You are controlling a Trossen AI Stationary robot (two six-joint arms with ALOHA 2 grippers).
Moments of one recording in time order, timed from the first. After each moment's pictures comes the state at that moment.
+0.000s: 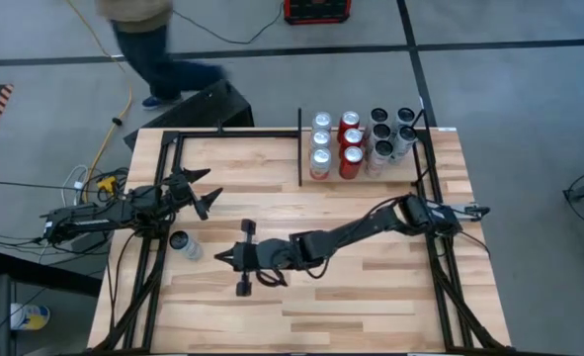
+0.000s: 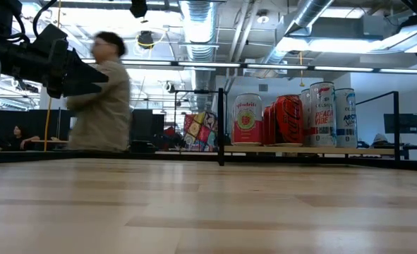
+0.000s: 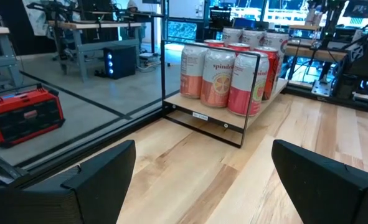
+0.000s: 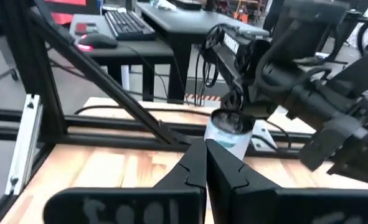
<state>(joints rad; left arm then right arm) 0.12 0.03 0.03 0.01 -0.50 -0.05 0.29 2.25 1.89 0.19 0.34 -0.03</state>
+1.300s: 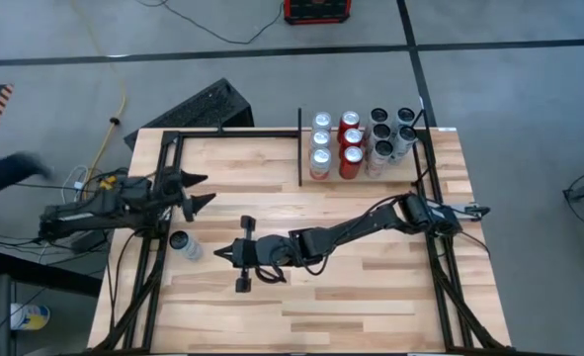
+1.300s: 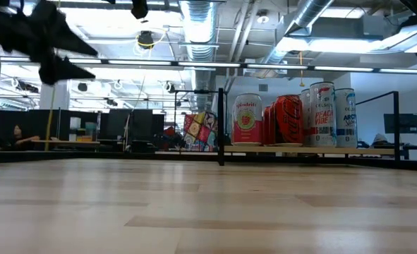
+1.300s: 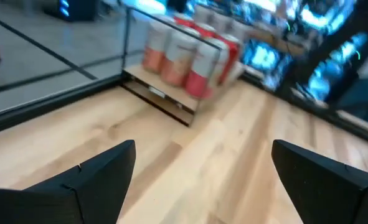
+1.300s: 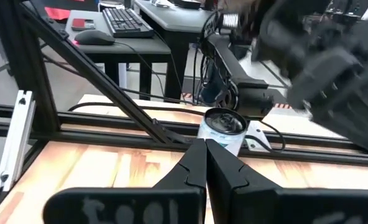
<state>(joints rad) 0.12 0.09 0.28 -0.30 -0.33 -0.35 0.28 2.25 1.88 0.19 0.34 -0.06</state>
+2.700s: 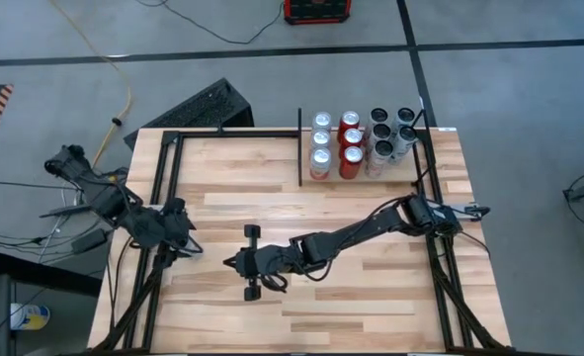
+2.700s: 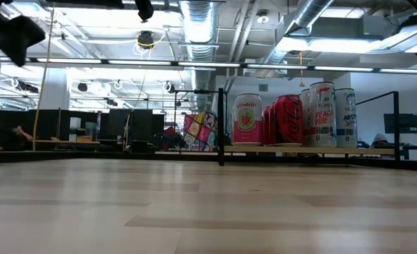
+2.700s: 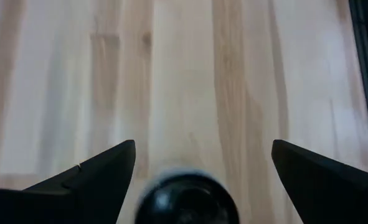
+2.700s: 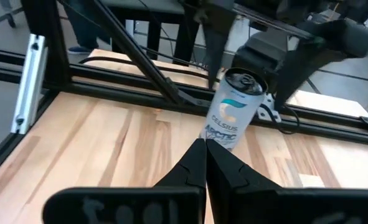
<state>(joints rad) -0.61 0.69 0.78 -1.02 -0.22 -0.58 0.30 2.23 1.88 0.01 0.34 -0.08</state>
